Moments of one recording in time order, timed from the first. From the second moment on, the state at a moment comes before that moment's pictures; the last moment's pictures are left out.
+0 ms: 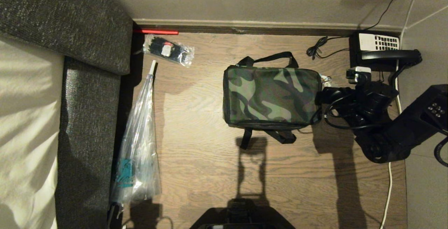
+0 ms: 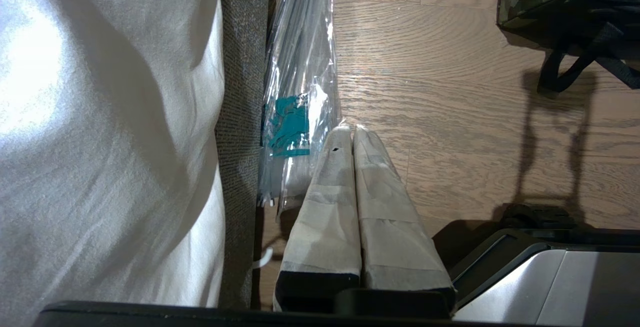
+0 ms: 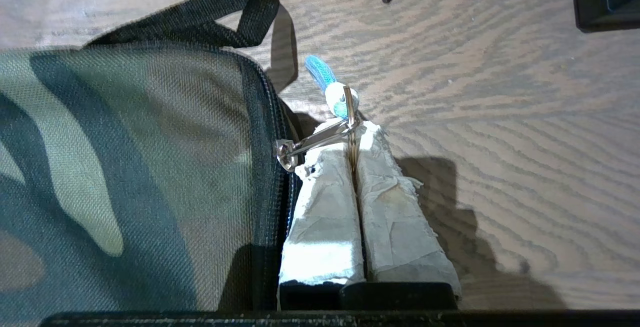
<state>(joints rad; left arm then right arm) 0.00 0.00 0.00 0.00 0.00 0.02 0.10 2.17 -0.94 -1.45 -0.14 0.07</state>
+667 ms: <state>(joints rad) 0.00 0.00 0.00 0.00 0.00 0.02 0.09 2.16 -0.96 -1.39 -0.13 0.20</state>
